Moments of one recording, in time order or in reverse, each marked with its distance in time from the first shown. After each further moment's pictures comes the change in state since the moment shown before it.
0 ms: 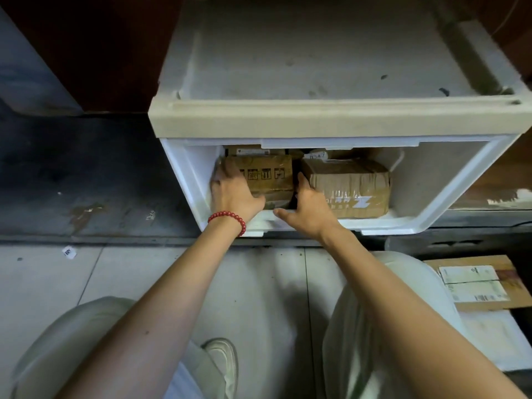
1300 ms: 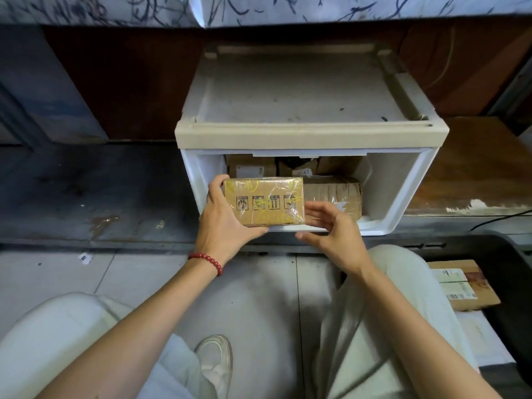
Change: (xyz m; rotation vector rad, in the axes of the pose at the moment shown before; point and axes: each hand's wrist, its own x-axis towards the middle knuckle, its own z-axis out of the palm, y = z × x) left_hand -0.115 0.013 -0.065 -0.366 0.154 0.175; right_hand -0.112 0.033 -0.040 0.635 0.139 -0.207
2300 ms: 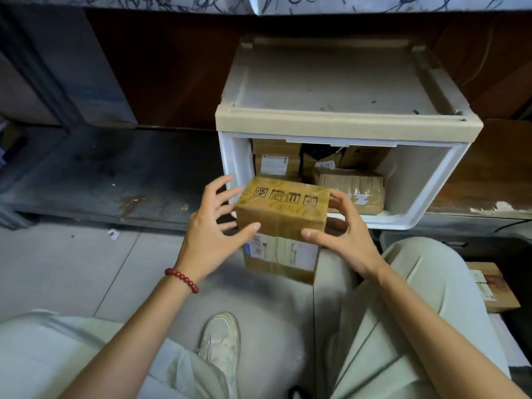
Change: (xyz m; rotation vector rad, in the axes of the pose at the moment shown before) left_hand -0.060 -0.031 -0.063 -0.336 -0.092 0.021; right_hand -0.034 -0.019 0.023 -0.016 -0.119 -0.111
